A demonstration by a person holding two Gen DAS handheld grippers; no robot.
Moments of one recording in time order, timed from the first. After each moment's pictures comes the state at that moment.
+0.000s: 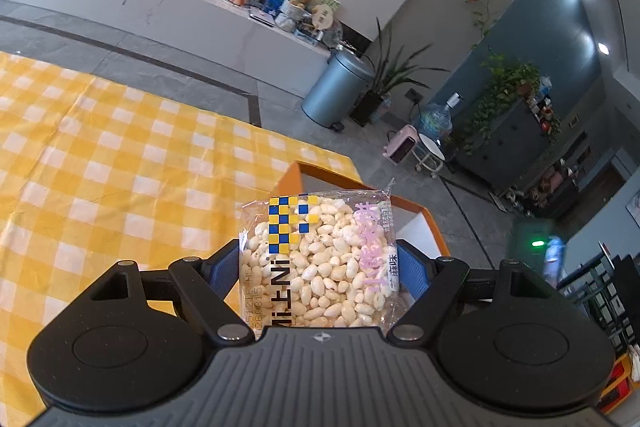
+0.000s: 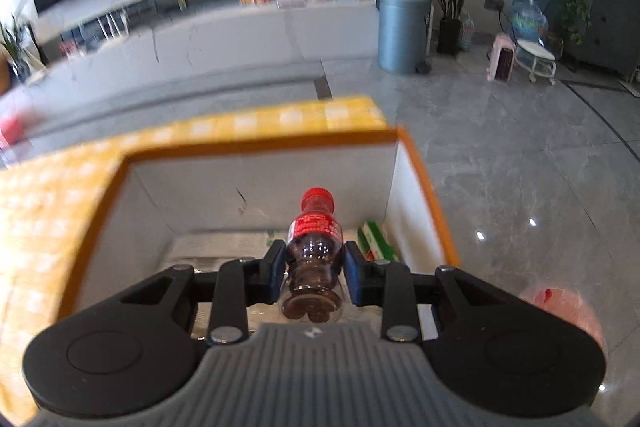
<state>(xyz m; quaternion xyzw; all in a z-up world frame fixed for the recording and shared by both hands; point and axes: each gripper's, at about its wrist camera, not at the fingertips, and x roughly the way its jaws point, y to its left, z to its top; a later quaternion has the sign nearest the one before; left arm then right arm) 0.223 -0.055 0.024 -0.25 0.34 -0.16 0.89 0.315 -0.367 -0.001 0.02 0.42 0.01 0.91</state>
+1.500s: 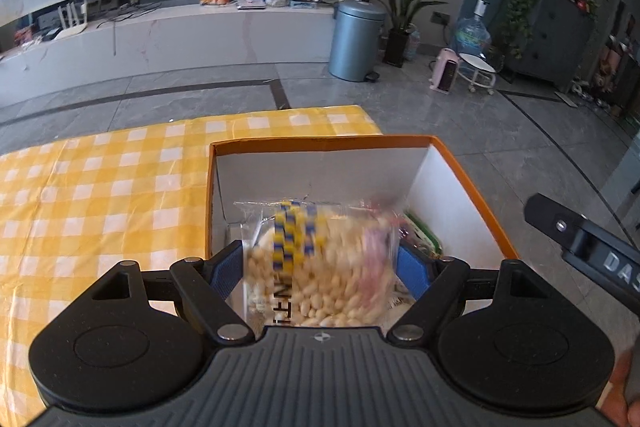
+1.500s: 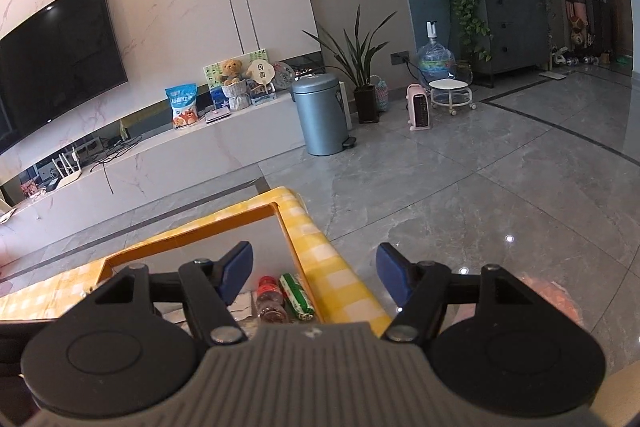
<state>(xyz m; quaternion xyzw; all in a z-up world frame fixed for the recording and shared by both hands) 0.249 -0.209 0.027 -0.03 0.39 -0.11 0.91 0.195 -0.428 0.053 0.13 0.25 -0.10 0.95</state>
